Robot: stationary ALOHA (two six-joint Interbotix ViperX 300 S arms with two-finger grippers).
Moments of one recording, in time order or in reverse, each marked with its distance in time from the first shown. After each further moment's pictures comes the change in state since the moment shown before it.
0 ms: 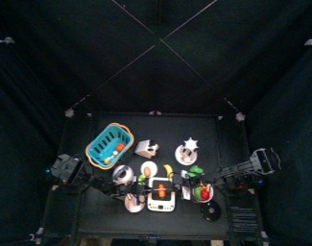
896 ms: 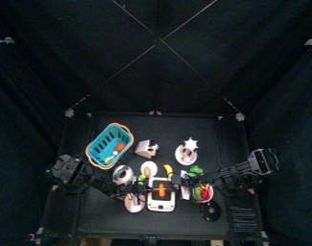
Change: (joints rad) left arm 0.000 0.018 -0.008 -0.051 0.040 0.000; right arm 0.006 0.031 -0.008 0.002 -0.002 0.003
